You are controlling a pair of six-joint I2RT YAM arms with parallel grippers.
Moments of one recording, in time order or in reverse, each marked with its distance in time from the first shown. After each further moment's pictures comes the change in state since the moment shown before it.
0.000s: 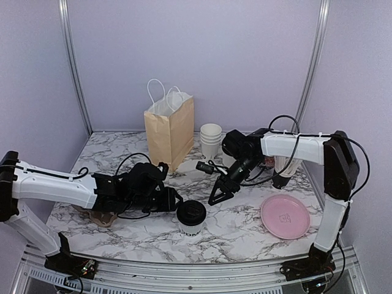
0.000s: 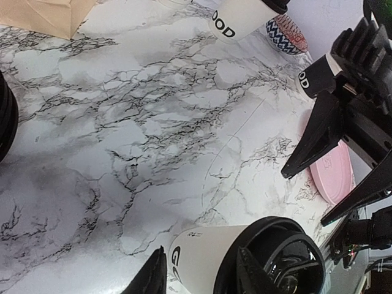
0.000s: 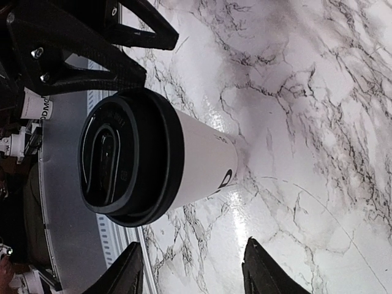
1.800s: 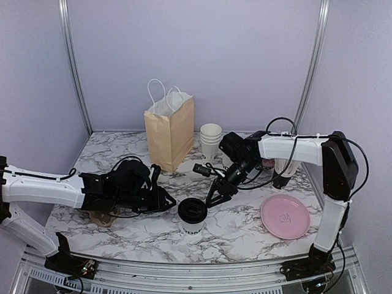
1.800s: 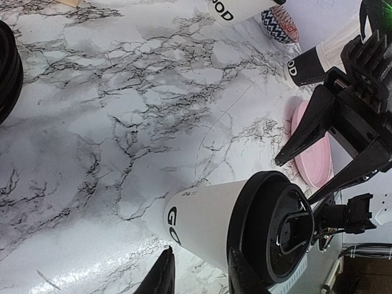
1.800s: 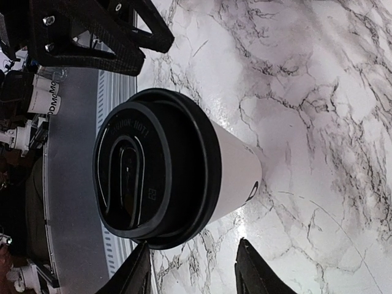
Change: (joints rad) left arm 0.057 -0.124 -0.079 -0.034 0.154 -0.058; right arm 0.022 -0.005 -0.016 0.036 -0.039 -0.018
